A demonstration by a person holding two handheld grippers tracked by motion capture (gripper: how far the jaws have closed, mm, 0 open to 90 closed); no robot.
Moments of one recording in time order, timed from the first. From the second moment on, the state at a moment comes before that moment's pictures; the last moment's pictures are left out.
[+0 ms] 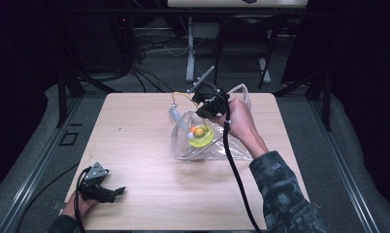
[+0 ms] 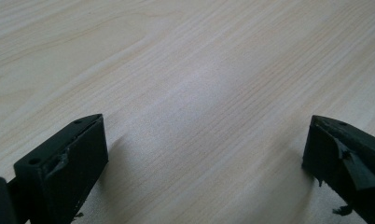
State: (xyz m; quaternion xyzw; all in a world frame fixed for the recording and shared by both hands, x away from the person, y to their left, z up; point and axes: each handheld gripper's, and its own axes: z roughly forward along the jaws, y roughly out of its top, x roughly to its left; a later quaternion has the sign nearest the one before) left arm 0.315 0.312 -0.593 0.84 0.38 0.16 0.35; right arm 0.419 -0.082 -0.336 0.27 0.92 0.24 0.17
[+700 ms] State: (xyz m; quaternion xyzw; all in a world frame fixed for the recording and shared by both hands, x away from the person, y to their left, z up) left arm 0.315 0.311 -0.593 0.84 0.38 0.16 0.35; right arm 0.434 -0.083 -0.381 0.29 0.92 0.18 0.19
